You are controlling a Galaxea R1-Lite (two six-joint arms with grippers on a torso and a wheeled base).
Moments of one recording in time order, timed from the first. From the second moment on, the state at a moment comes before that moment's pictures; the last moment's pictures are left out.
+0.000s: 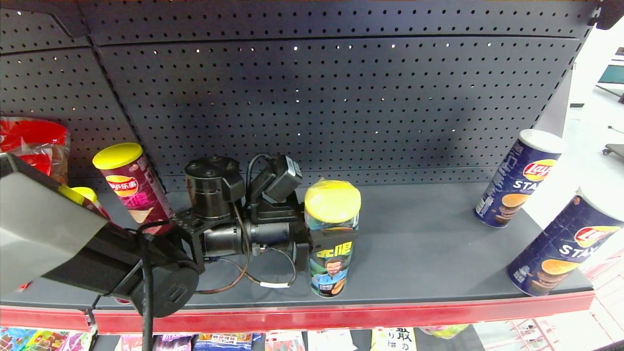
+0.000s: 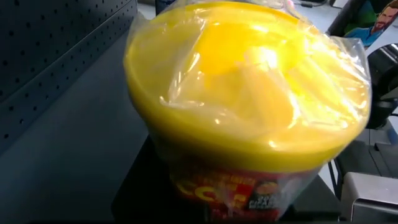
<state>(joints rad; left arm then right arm) -0.61 1.96 -0.79 -1.08 -0.77 0.08 0.08 0.31 -0.52 0.39 0.20 -0.03</state>
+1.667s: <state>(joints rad) -0.60 1.96 -0.71 -1.14 -0.81 0.08 0.08 0.32 -0.53 0.39 0.20 -0.03</state>
